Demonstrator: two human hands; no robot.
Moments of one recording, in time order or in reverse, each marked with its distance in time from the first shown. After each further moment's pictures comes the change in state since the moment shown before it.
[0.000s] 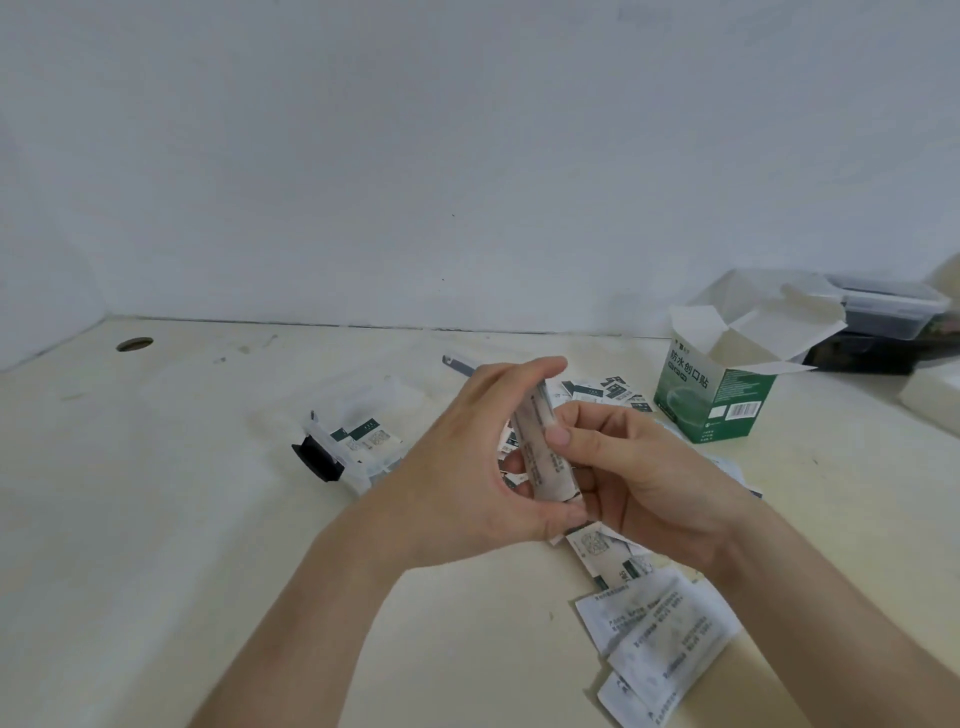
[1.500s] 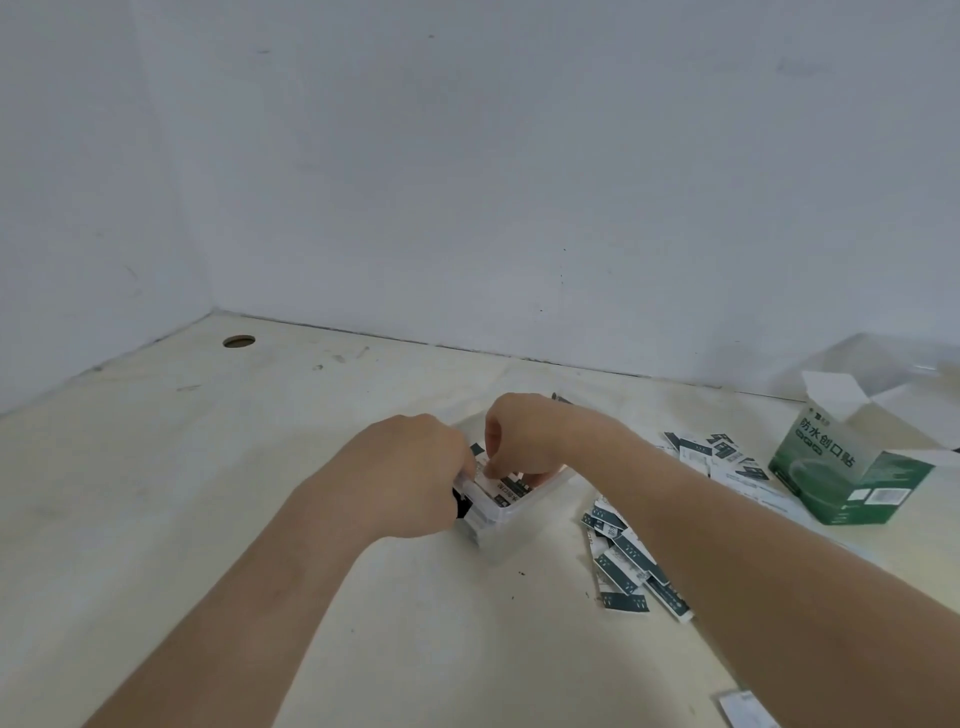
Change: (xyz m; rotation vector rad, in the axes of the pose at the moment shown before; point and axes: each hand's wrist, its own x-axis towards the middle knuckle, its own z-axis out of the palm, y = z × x) left_hand -0.021 -0.063 -0.110 0.849 -0.260 -0.434; right_hand 0.178 -0.003 0.094 -1.596 -0.044 0.227
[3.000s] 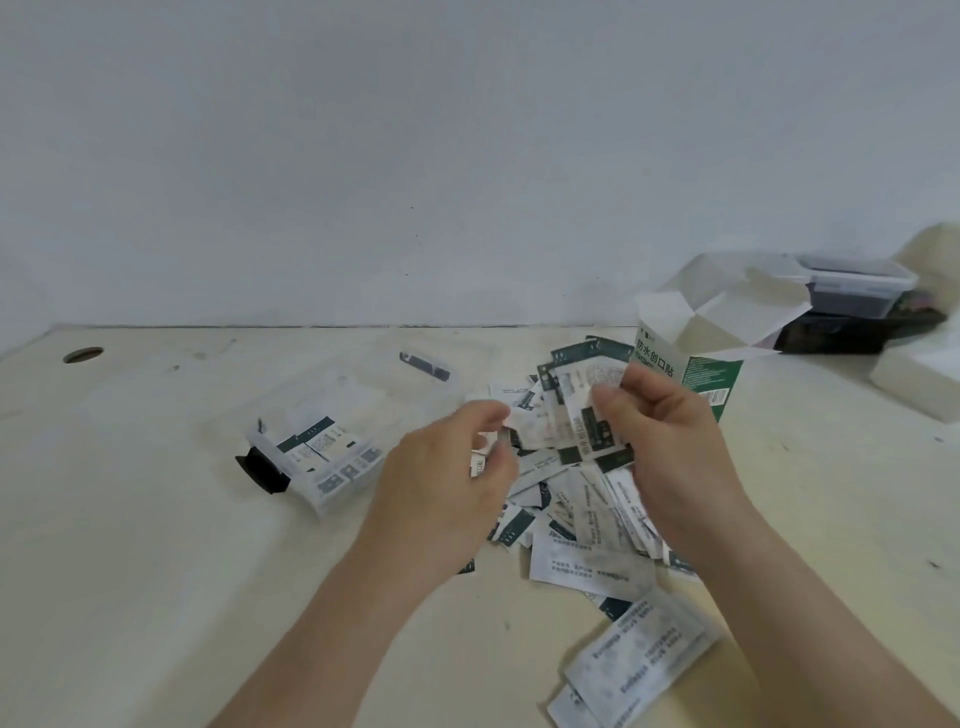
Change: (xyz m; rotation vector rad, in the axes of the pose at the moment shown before) left_hand 0.002 0.157 0.036 -0.676 0.372 0.025; right_hand -0.155 0.155 0.049 1.426 0.866 -0.061
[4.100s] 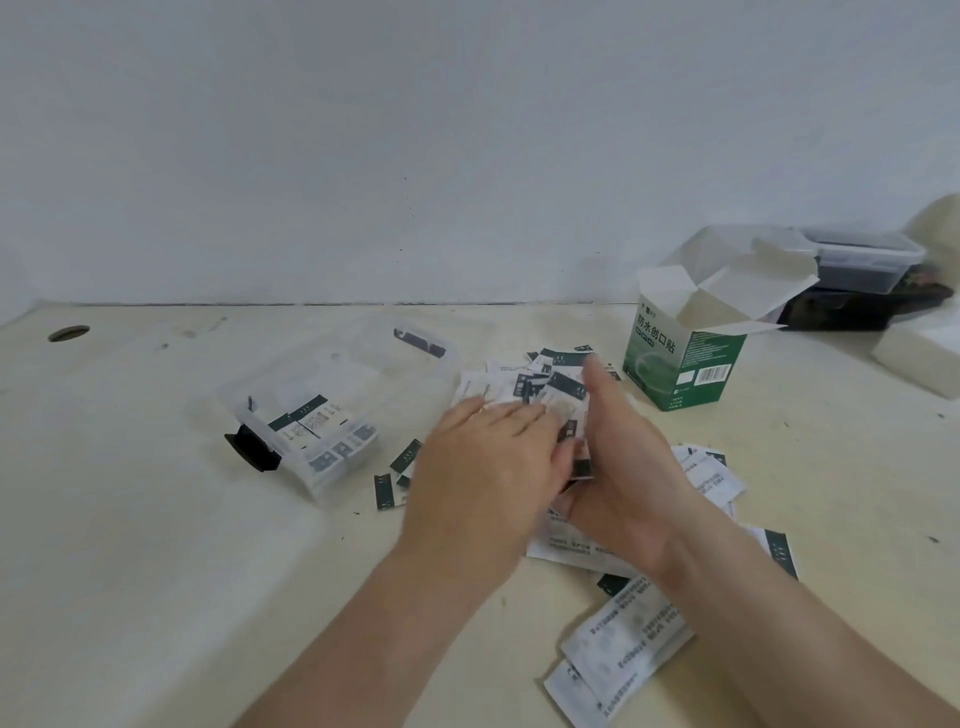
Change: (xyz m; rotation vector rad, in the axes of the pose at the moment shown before) left_hand -0.002 0.006 0.031 0.403 0.180 0.484; right_hand -0.012 0.009 0.027 0.456 -0.094 0.638
